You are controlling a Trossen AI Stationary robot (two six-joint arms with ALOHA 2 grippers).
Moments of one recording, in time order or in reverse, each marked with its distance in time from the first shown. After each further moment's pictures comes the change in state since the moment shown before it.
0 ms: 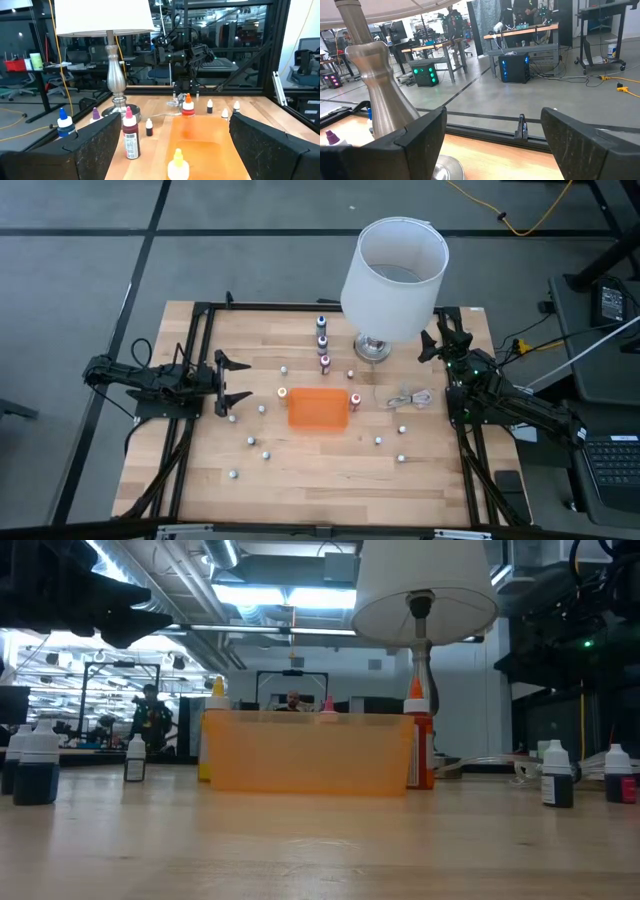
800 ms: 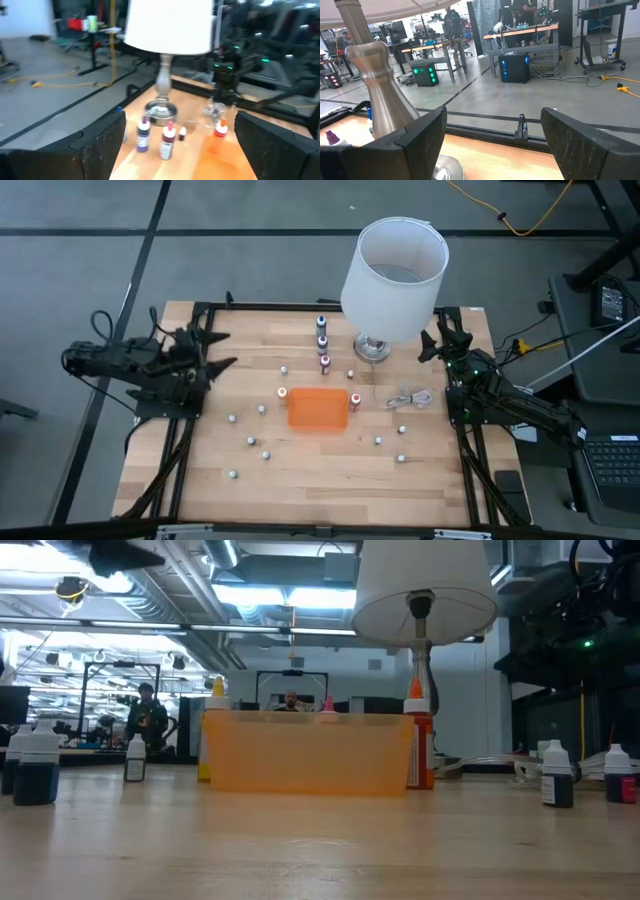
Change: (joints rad) left arm 0.000 0.344 0.682 -0.556 -0.253 -0.281; right arm 0.000 0.000 0.000 0.000 0.000 0.000
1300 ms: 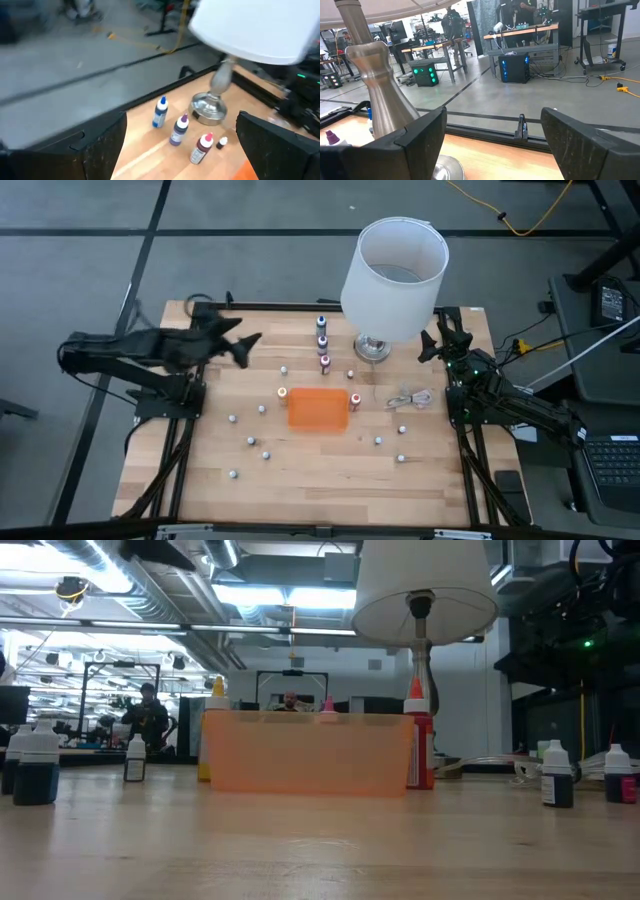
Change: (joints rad) left arm 0.152 0.526 0.346 -0.199 -0.170 -0.423; right arm 0.000 0.000 0.000 0.000 0.000 0.000
